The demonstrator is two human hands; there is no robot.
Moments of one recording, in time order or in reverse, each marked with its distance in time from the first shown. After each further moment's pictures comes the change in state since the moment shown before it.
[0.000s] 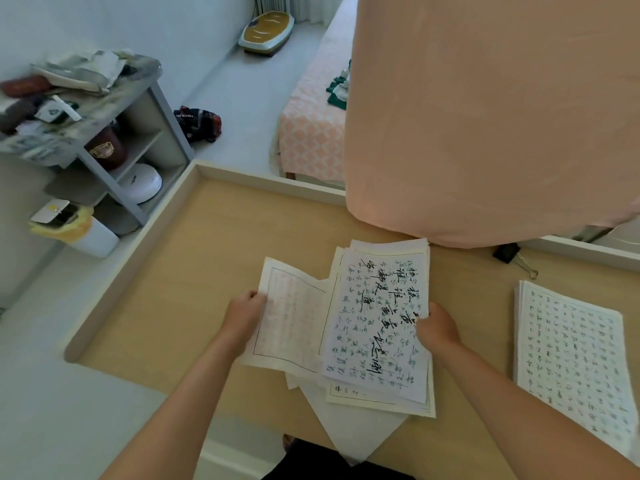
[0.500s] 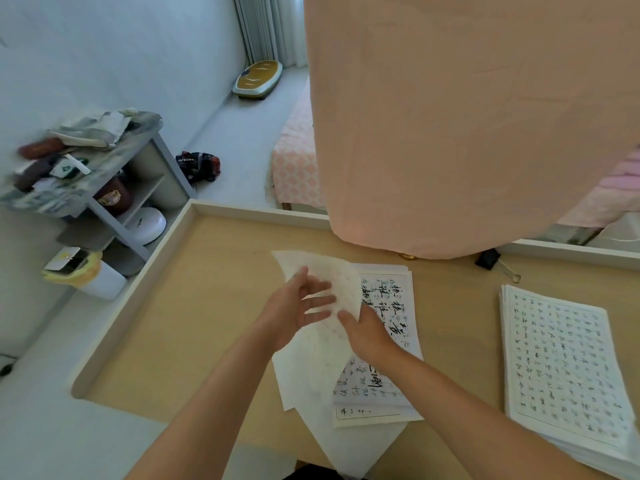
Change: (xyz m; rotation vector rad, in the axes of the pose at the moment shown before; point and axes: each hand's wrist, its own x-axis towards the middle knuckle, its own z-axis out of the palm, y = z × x) left_hand -0.057 0.094 0.061 -0.509 -0.434 0.013; right_hand -0.094 -0.086 0.006 0.479 -0.292 -0.376
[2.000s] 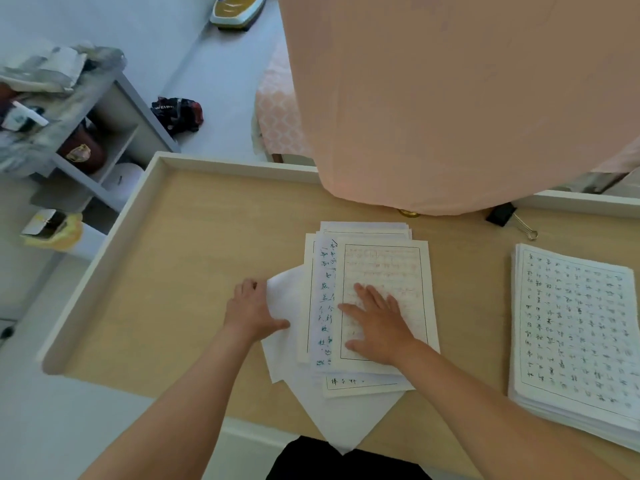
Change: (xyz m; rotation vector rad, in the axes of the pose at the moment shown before) left_hand 0.088 -0.108 -0.104 1.674 0.318 0.022; right_hand 0.042 0.132 -0.031 -1.052 -0.314 -0.143
